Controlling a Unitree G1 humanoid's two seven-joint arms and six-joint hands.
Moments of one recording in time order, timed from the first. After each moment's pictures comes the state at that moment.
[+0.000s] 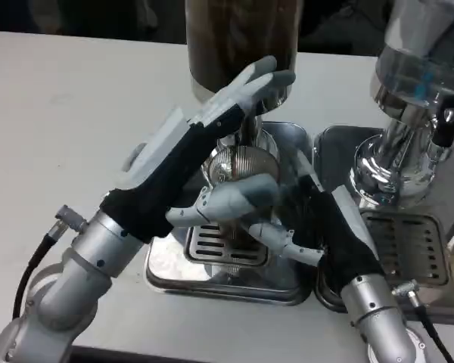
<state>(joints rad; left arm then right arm) -0.27 0.36 -0.17 0.36 0.23 -0.83 -0.16 -0.20 -0.08 0.21 0.57 -0.28 -0.39 -0.12</state>
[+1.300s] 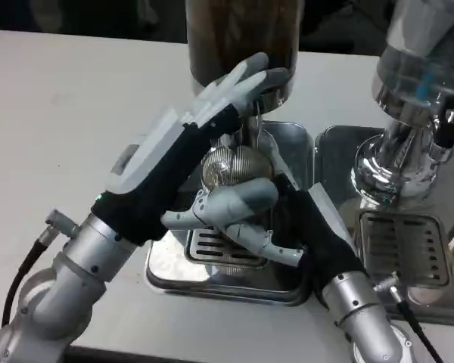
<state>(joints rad) -0.22 0.36 -0.11 0.27 0.32 -0.81 -0.09 -0.18 -0.04 0.23 0.49 -0.30 -0.34 -0.07</state>
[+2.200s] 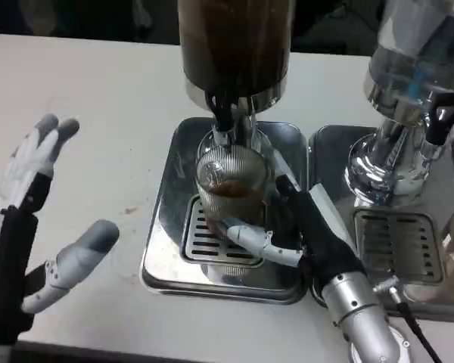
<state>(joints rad) 0.21 0.35 0.22 0.24 0.45 -0.86 0.24 -0.18 -0.03 0.23 0.48 -0.32 -0.31 -0.09</state>
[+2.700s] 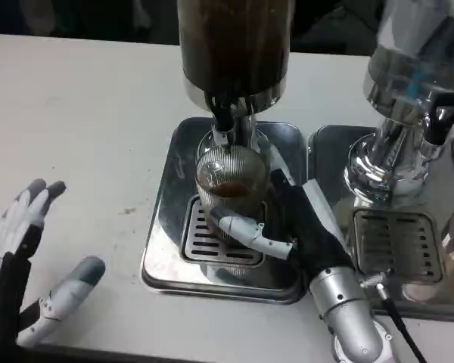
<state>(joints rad) 0.21 0.41 0.17 0.49 0.52 -0.86 0.35 -0.21 0.02 0.23 0.50 -0.33 -0.27 -0.15</state>
